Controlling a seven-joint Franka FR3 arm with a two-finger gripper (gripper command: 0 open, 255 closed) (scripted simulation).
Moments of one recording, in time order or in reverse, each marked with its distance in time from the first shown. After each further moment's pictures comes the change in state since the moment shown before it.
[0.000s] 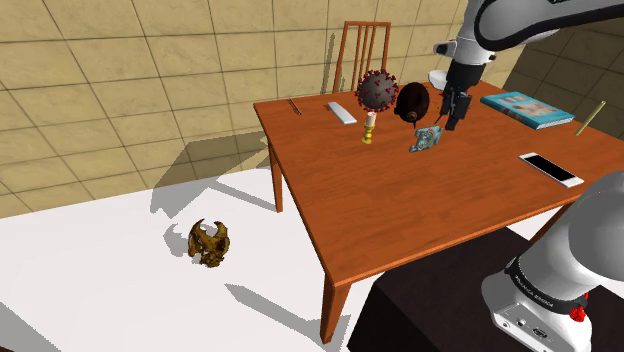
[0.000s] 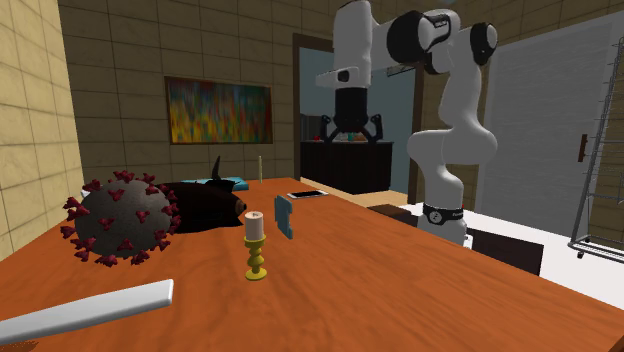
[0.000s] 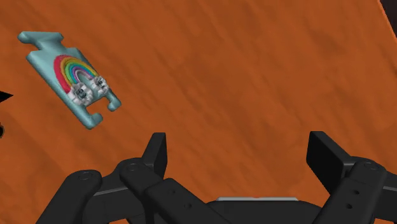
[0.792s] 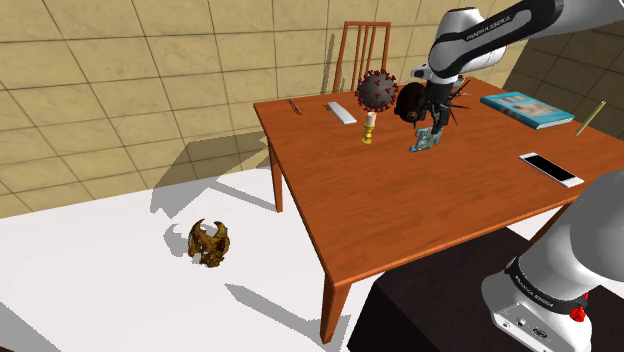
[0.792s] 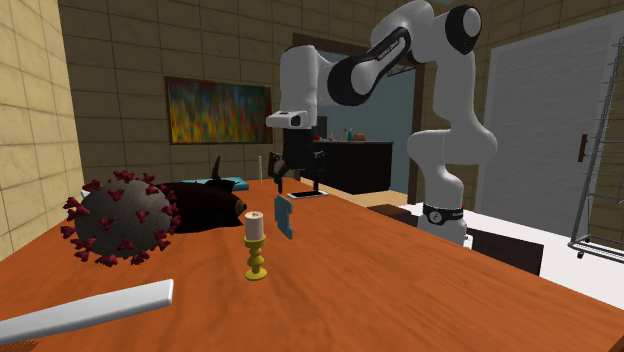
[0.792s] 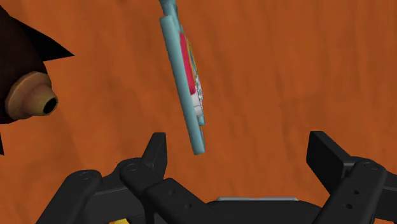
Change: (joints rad) arm 0.033 0.450 -0.187 0.187 0.024 0.264 -0.536
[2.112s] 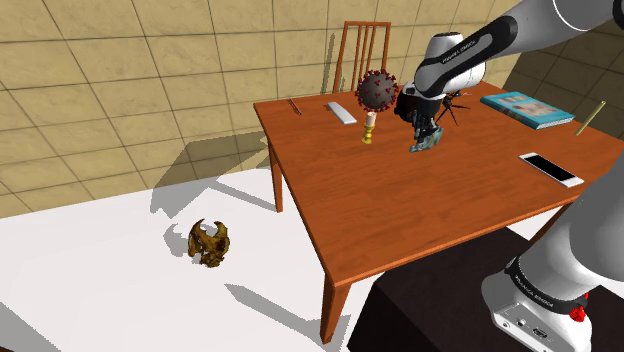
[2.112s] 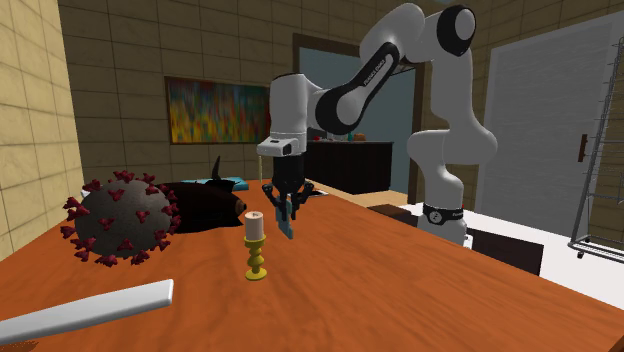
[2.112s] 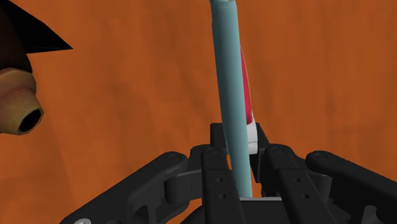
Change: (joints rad) arm -0.013 0.174 -0.008 0.021 0.069 0.145 -0.138
